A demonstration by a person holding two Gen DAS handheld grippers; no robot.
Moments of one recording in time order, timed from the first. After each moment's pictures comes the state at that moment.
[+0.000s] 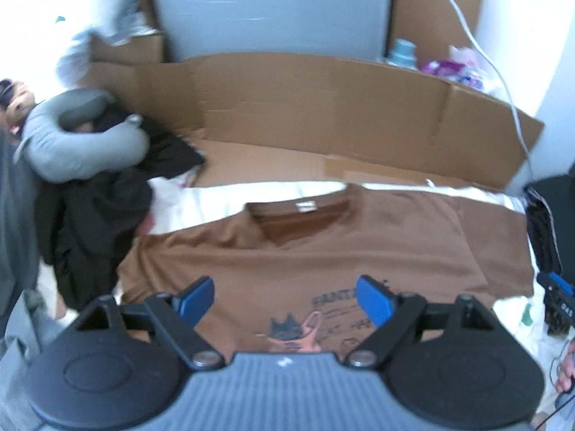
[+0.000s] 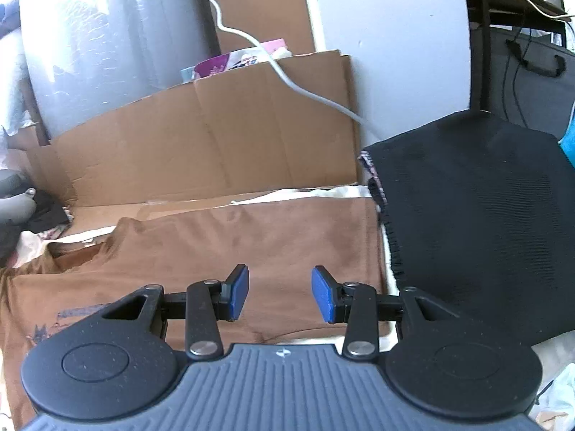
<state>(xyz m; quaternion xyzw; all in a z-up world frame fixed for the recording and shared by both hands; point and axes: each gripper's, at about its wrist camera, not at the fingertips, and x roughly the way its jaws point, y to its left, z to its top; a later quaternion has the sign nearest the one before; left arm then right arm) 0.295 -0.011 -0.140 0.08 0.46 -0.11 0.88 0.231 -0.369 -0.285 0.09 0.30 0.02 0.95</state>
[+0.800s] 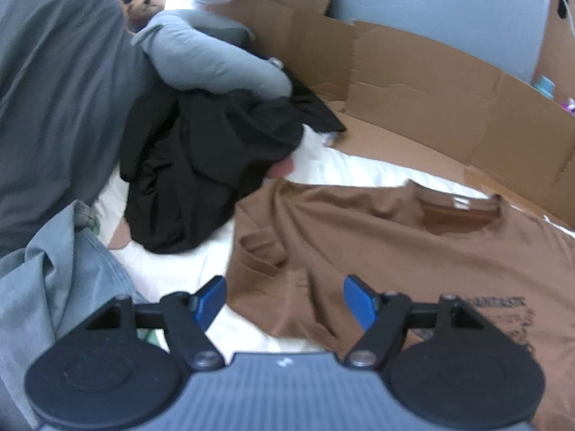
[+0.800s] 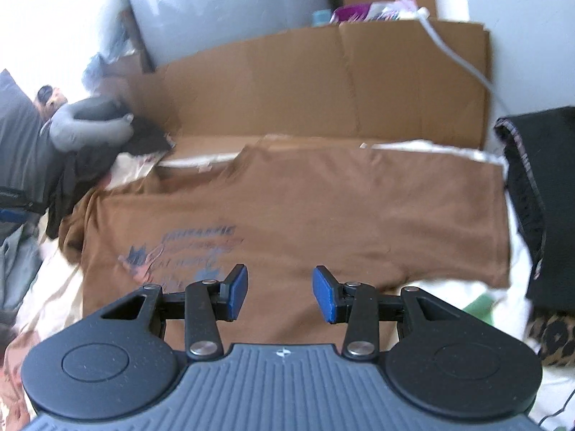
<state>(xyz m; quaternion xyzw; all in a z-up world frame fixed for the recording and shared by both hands) 0.314 0.140 -0.234 0.00 0.44 0.04 0.90 0.197 -0.283 -0.288 0.06 0.38 0.19 0.90</state>
